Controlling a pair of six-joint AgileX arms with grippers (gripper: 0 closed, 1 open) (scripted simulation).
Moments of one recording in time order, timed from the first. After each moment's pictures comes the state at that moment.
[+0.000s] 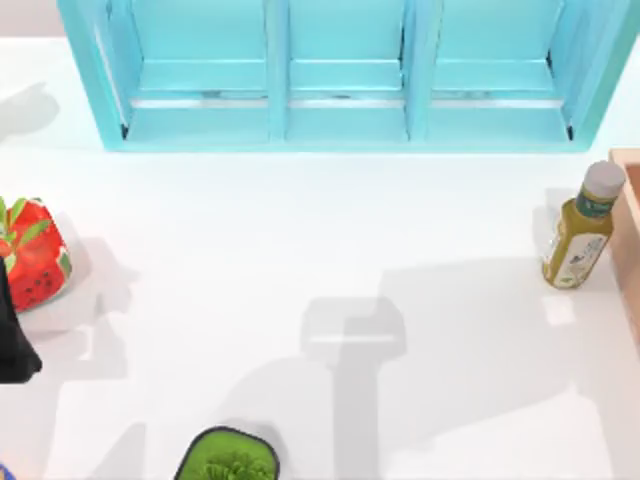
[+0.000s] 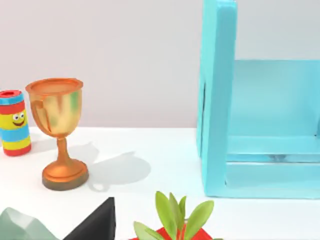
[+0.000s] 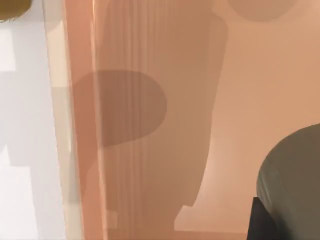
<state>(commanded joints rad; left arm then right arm) 0.00 0.00 0.00 0.00 0.00 0.00 -0.25 1.71 1.54 -1.35 -0.07 -0.23</state>
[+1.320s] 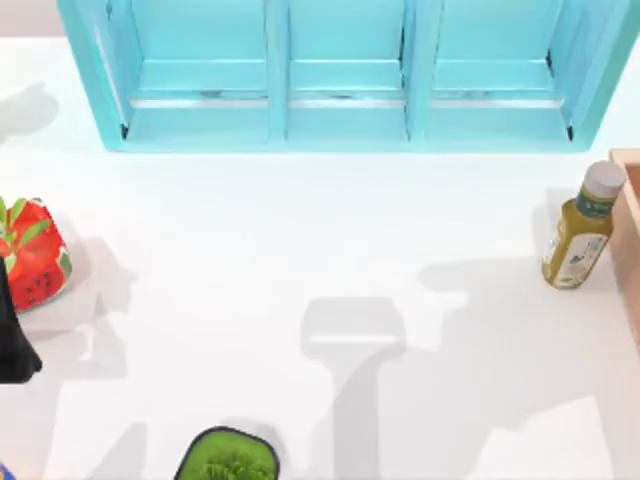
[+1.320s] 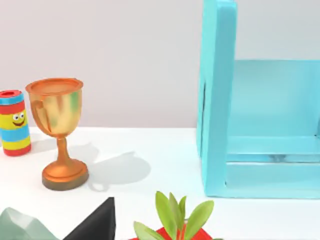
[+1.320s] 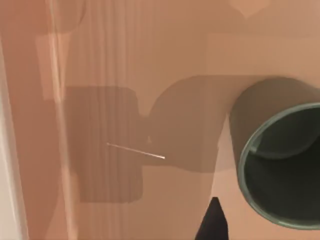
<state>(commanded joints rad) 0.00 0.00 0.00 0.00 0.00 0.00 -0.27 1.73 1.31 -1.10 -0.07 -0.25</state>
